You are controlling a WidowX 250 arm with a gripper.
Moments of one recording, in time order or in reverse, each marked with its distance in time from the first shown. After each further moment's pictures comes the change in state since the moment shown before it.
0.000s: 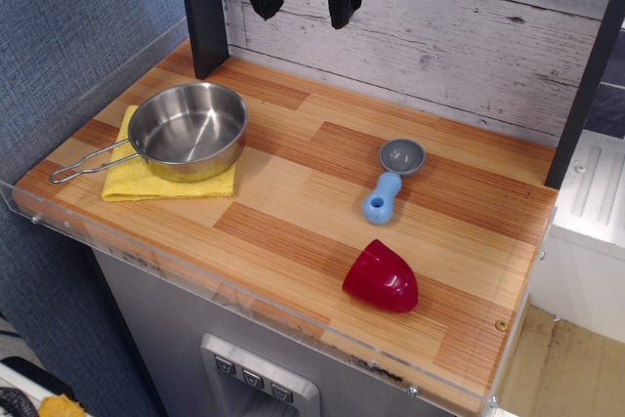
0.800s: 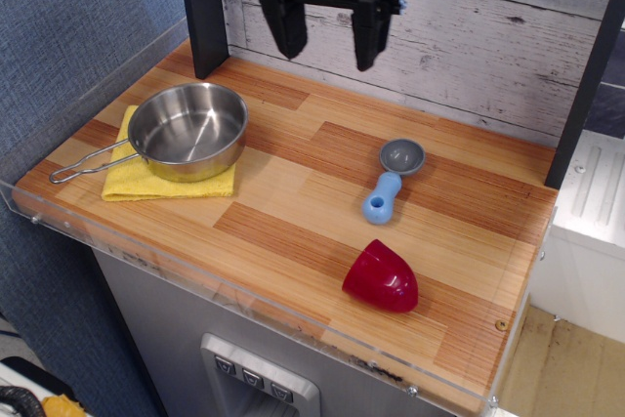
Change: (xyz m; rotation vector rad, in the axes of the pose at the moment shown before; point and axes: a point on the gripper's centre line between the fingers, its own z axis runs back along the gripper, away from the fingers) arm -0.018 -0.027 -0.016 -0.014 0.035 -0.028
